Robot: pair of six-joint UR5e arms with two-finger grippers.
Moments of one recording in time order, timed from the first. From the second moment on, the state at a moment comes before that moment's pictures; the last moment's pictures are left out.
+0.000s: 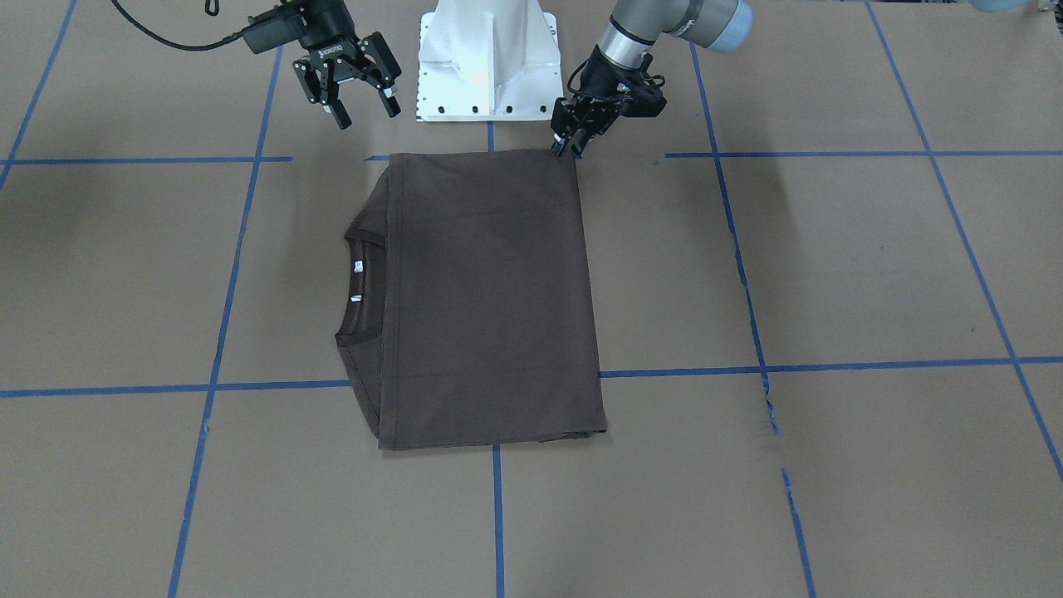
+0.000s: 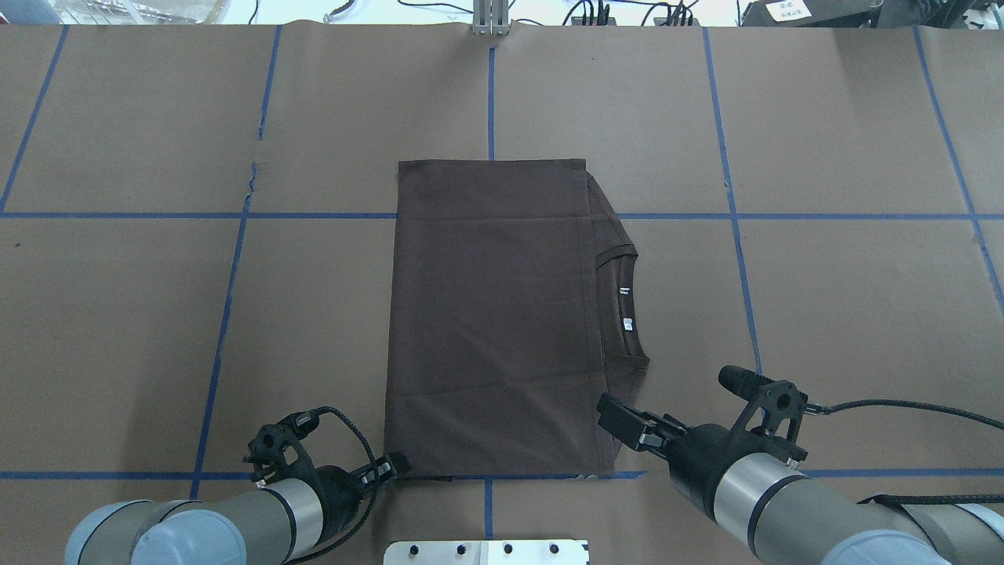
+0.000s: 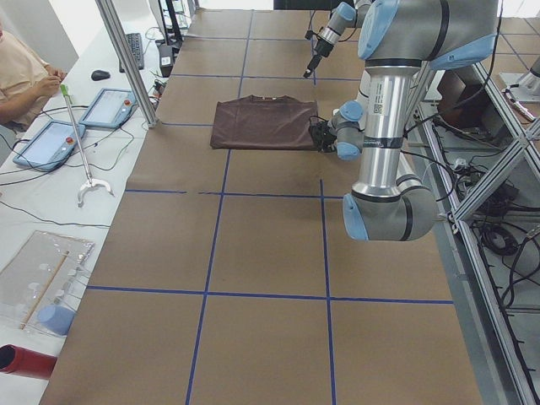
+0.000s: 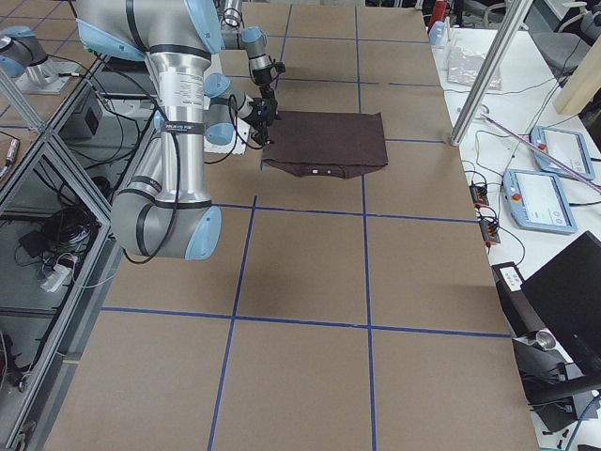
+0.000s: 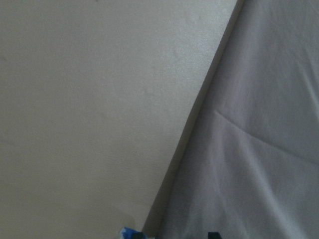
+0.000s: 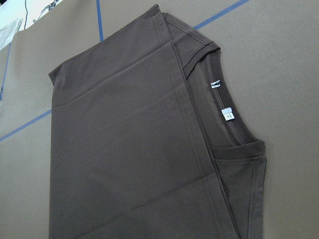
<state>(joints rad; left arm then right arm) -0.04 -1.75 -1.92 -2.24 -1.33 -1.99 0.02 -1.57 2.27 -1.11 1.06 1.80</state>
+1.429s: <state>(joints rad) -0.03 -1.76 -1.92 -2.24 -1.33 -1.99 0.02 -1.57 2.26 -1.11 1.06 1.80</state>
